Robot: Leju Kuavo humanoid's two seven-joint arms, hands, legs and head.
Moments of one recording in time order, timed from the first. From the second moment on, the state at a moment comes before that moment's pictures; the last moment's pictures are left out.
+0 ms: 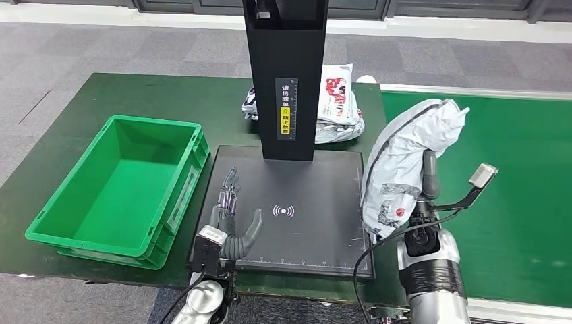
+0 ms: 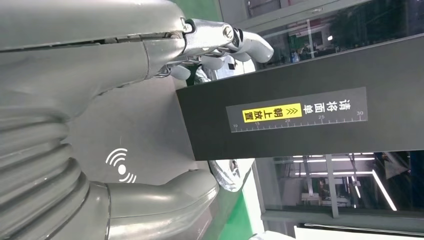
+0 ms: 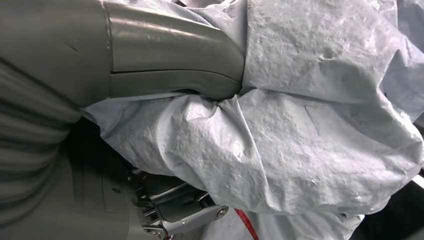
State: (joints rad) left arm -0.11 -0.24 -0.32 -1.27 -0.05 0.30 -0.55; right arm -0.45 0.20 -0.23 -0.96 -0.38 0.71 -0.25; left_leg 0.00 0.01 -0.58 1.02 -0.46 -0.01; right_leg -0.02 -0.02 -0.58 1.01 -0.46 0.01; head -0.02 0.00
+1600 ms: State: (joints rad) left arm -0.04 -0.22 -0.27 -1.49 -0.18 0.42 -0.53; right arm -0.62 0.26 0.53 -0.45 -0.12 0.14 -0.10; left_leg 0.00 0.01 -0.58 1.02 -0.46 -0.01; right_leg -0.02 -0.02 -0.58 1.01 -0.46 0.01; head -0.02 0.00
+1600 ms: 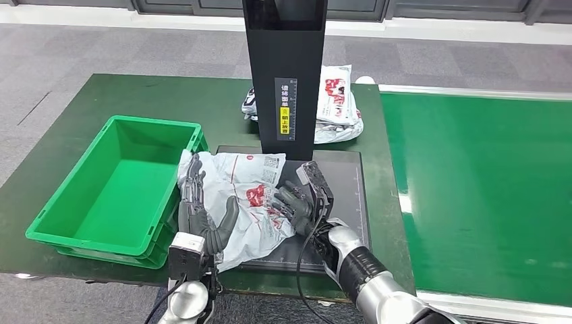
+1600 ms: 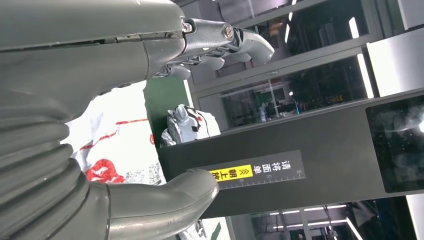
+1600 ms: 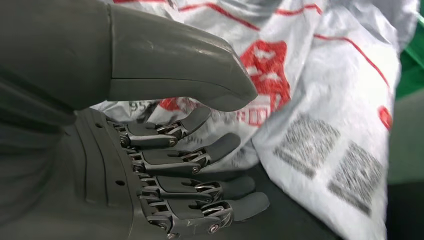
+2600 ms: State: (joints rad) left arm 0.03 -0.16 -0.20 -1.50 -1.45 0.54 0.10; right arm -0.27 0.15 0.33 -1.54 -0.15 0.29 -0.35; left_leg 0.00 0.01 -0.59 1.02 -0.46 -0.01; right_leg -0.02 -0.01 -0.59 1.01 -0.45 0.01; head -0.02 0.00
